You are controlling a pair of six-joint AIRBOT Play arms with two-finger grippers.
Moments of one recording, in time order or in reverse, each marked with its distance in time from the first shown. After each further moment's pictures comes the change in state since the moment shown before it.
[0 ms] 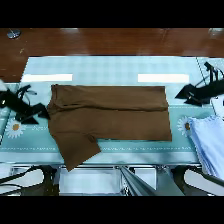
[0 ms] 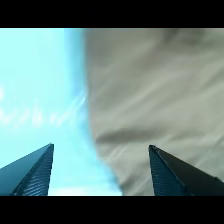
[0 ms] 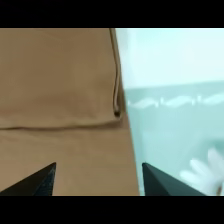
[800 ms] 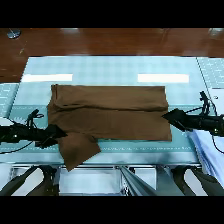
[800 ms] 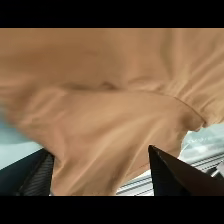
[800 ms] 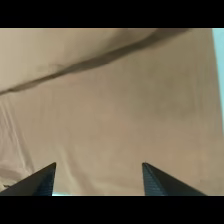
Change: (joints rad) left arm 0.047 0.295 -0.529 -0.330 0.167 0.127; right arm -0.048 0.383 -0.541 0.325 -0.163 -0.111
